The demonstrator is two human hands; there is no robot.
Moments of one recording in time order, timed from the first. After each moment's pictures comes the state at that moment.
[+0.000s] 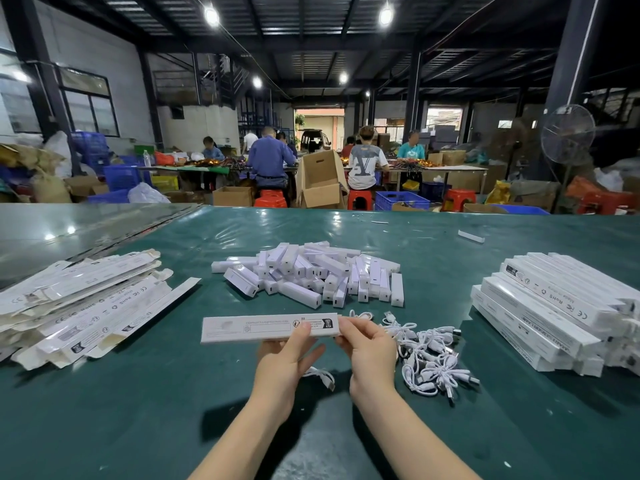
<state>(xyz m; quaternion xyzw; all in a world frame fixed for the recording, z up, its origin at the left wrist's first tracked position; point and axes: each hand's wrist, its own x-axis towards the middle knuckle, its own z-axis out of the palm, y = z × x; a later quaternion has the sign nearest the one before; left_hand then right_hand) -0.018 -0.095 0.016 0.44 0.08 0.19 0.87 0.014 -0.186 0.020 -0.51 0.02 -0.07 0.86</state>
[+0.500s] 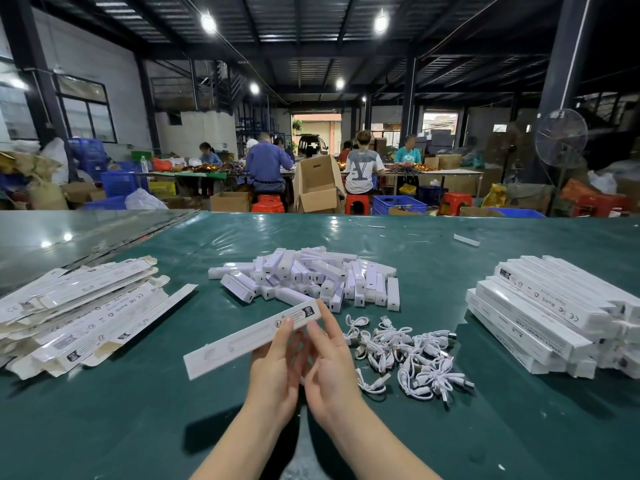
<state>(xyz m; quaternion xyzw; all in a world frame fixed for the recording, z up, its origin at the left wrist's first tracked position) -0.018 -0.099 0.024 0.33 0.10 0.19 0.92 -0.016 -0.154 0.035 -0.30 -0.04 0.11 0.95</state>
